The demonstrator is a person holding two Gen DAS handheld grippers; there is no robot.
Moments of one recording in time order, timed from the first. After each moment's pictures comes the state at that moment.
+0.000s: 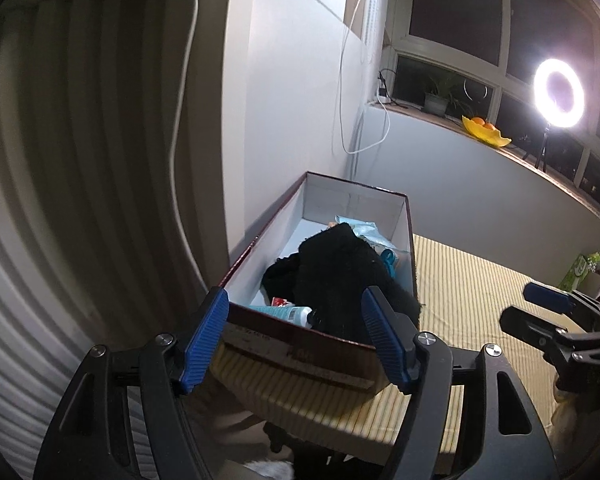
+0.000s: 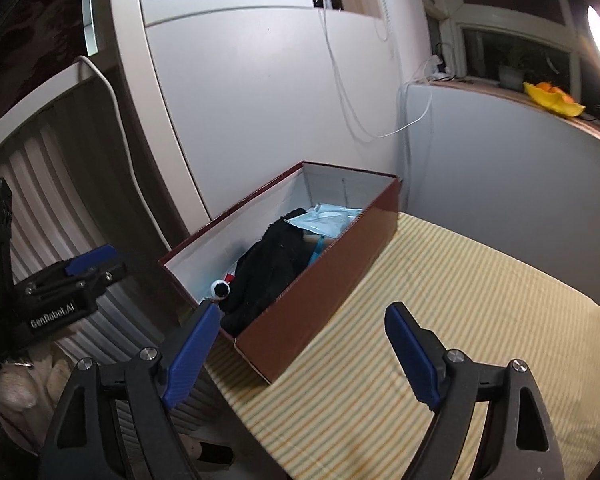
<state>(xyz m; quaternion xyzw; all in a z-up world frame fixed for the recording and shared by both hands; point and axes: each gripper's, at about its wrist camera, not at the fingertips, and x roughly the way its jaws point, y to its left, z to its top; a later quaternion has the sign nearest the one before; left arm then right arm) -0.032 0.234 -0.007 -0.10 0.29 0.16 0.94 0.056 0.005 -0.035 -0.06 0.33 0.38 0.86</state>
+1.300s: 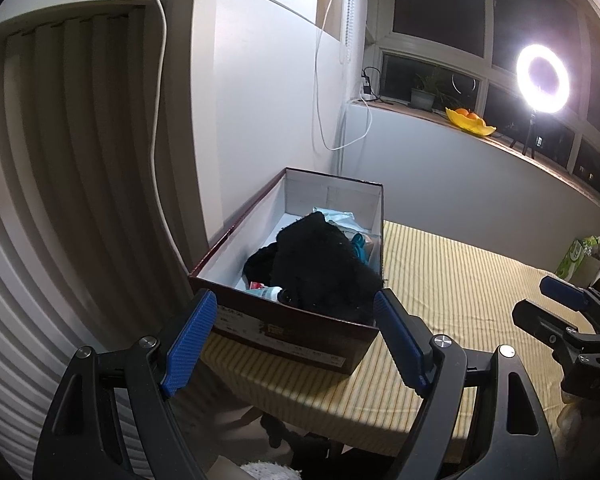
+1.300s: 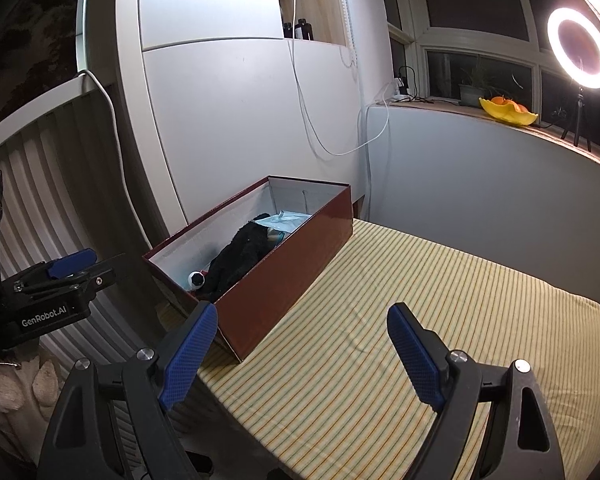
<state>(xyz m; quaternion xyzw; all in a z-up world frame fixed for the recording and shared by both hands) -0.045 0.198 -0.007 -0.08 0.29 0.15 0.94 0.021 -0.045 -0.030 -0.06 0.29 0.34 0.89</state>
